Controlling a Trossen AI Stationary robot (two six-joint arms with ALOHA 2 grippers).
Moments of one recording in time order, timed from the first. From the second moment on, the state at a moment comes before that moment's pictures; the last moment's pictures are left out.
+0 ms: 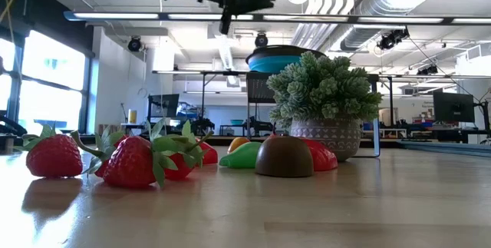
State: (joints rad) left arm 0.24 1.48 1.12 0.30 0.10 -0.42; right arm 0.02 1.21 1.39 -0.62 0.70 0.03
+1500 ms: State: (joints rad) left arm -0.04 0.50 0.54 -0.22 -0.04 -0.40; right arm 0.02 1.25 1.39 -0.62 0.59 0.27
